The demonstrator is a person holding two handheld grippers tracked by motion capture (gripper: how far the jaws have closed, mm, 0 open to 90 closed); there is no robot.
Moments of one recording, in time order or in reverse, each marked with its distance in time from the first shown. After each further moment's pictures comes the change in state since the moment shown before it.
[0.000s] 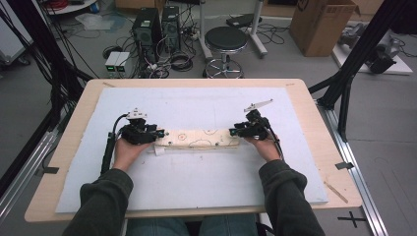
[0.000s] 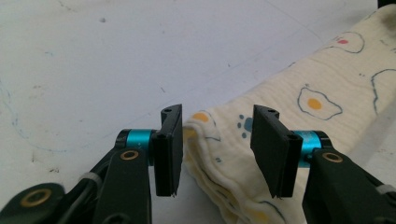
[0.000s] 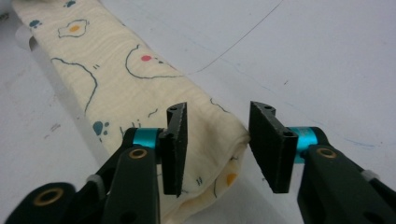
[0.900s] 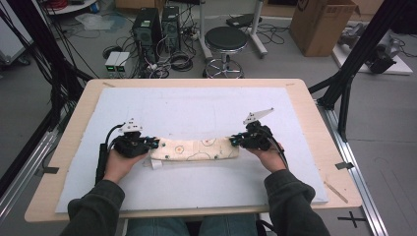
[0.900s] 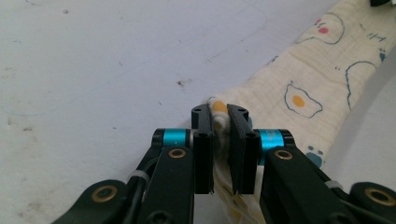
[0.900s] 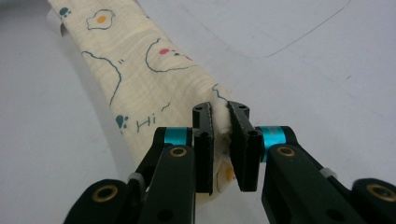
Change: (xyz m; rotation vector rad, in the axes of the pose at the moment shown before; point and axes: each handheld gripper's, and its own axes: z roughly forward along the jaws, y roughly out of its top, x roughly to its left) left arm -0.021 -0.015 -0.033 0.018 -0.054 0.062; right arm 0.040 -0.010 -0.024 0.014 0.059 -0.138
